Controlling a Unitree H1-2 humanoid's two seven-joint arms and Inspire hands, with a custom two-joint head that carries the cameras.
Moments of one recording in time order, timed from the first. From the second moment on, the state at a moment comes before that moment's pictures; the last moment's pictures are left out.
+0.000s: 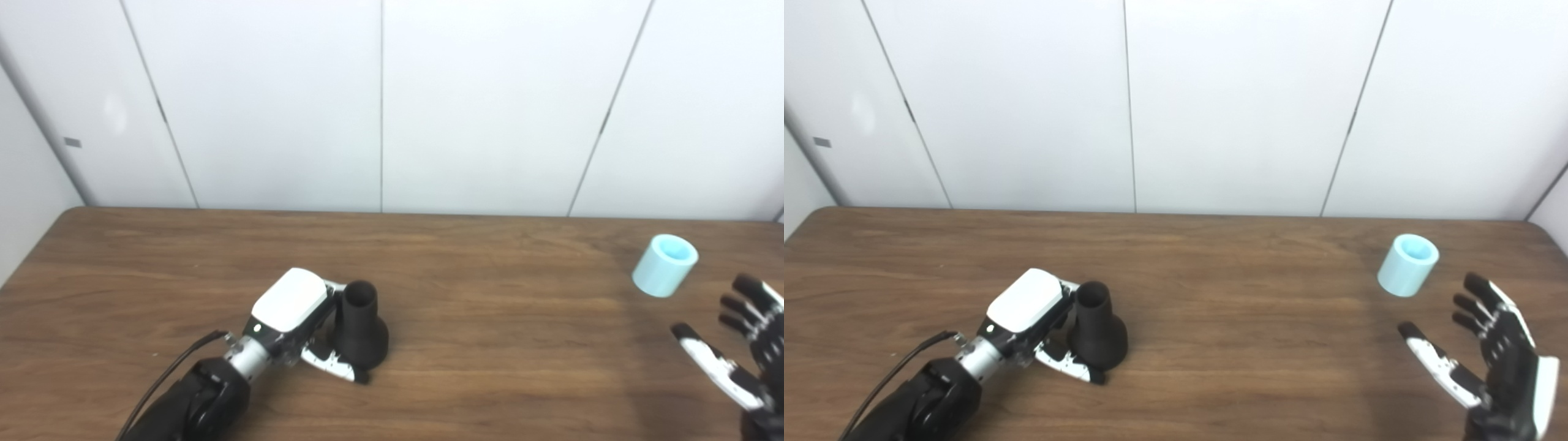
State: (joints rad) left arm -0.34 0.41 -0.41 0.20 0.86 -0.38 0.12; right arm 0.07 -0.06 -0.35 -0.33 -0.19 -0.01 -0.26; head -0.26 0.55
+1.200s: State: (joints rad) left arm -0.35 0.40 -0.59 0.18 0.86 -0.45 0.20; right arm -0.31 -0.22 -0.29 0.21 -0.23 0.20 -0.28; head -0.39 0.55
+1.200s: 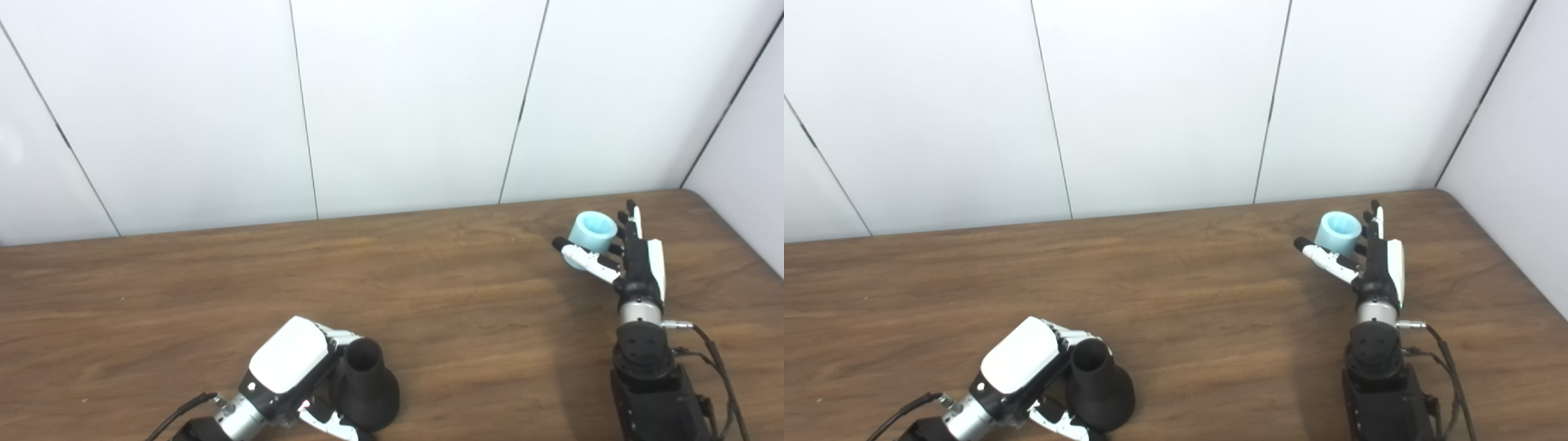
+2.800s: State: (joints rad) left arm -0.35 0.42 -0.60 0.15 0.82 -0.45 0.16; right arm -0.40 -0.23 -0.28 0.42 -0.12 0.07 -0.41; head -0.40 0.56
